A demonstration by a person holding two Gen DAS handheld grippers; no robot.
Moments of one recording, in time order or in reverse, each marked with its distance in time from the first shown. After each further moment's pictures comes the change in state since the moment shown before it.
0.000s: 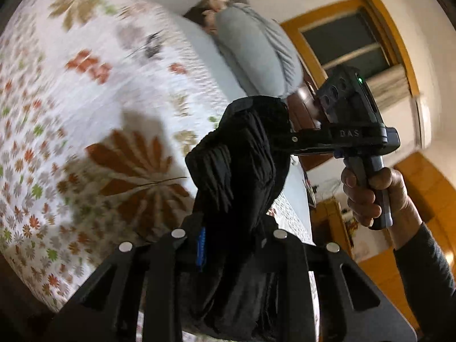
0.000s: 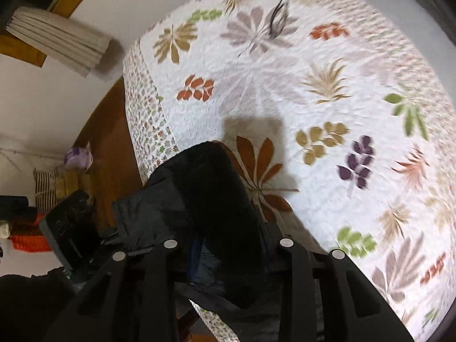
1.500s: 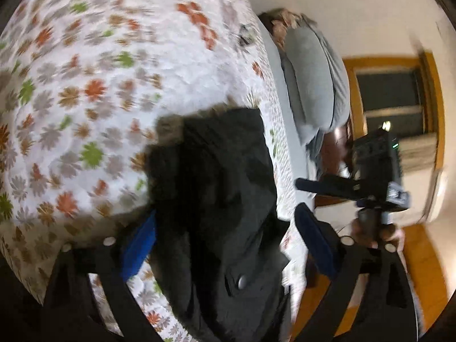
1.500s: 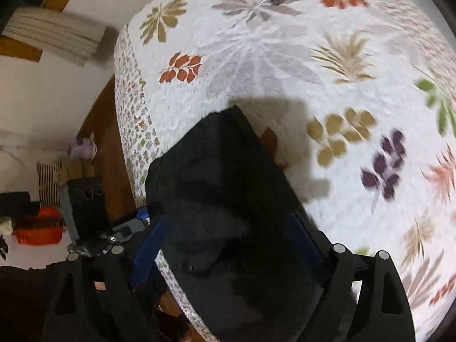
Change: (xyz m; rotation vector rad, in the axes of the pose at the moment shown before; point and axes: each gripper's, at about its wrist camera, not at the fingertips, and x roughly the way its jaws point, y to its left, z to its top) left arm 0.006 0.126 -0.017 -0.410 -0.052 0.049; right arm 0.085 -0.032 0.027 -0.025 0.117 0.087
